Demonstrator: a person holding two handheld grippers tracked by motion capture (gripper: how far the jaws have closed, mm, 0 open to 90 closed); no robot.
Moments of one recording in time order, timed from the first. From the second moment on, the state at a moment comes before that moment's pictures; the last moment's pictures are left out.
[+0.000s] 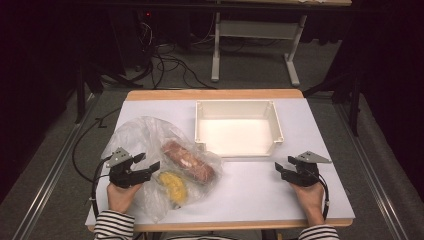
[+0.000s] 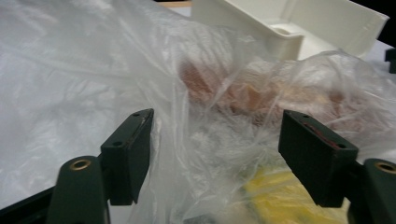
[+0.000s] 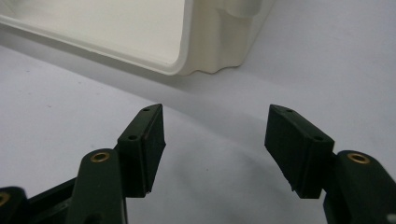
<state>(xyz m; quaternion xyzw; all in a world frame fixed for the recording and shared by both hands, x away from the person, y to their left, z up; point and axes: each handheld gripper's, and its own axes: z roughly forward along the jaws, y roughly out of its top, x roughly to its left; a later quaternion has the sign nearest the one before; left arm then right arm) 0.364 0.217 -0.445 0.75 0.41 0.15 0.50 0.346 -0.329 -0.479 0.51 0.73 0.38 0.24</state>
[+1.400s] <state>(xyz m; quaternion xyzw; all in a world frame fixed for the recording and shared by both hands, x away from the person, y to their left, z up) 0.357 0.164 -0.485 0.83 0.37 0.16 0.38 0.342 -0.224 -0.468 0.34 0.83 0.43 0.13</state>
